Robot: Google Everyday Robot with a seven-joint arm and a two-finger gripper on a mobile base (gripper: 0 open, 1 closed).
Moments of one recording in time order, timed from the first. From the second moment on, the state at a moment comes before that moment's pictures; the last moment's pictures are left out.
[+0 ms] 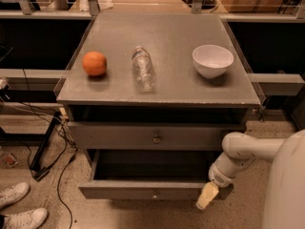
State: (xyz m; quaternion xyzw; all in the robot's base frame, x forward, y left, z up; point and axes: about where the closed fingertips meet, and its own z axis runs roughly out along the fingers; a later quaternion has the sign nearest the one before) arm 0.466 -0.224 0.433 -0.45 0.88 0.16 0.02
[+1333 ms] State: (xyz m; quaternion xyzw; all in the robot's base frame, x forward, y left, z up) arm 0.466 -0.218 0.436 -0.44 0.89 0.15 0.02
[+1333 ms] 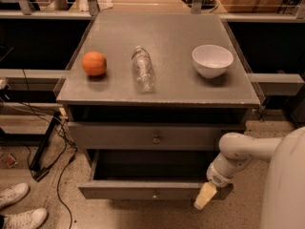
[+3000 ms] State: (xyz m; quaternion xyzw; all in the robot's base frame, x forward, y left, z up) arm 0.445 -0.200 0.440 -0.47 0.86 0.17 -0.01
